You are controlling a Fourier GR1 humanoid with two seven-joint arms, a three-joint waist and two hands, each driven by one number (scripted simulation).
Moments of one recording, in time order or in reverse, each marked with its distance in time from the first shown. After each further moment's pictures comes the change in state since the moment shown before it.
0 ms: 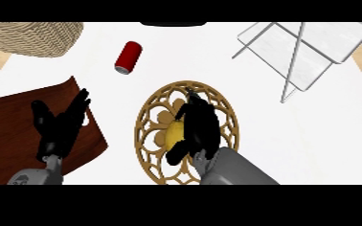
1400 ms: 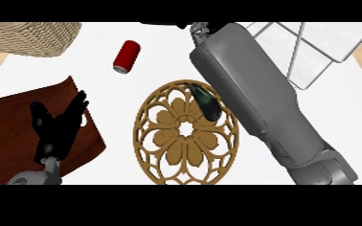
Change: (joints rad) left arm 0.016 -0.011 0.022 -0.007 -0.026 -0.006 0.015; right arm -0.730 0.003 -0.553 0.405 0.477 -0.068 0.112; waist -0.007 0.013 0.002
